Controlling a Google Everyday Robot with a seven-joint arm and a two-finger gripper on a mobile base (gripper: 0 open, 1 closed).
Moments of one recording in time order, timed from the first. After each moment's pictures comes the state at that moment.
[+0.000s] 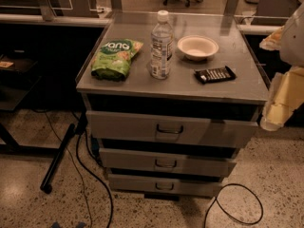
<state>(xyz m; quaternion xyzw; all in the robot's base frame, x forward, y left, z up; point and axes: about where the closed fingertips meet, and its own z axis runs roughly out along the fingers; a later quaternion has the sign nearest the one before) 0.438 -0.216 0.977 -0.60 0.78 -0.04 0.16</state>
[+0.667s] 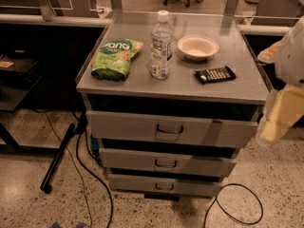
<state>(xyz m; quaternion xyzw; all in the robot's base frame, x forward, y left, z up) 0.424 -0.211 0.959 -0.60 0.78 -0.04 0.16</state>
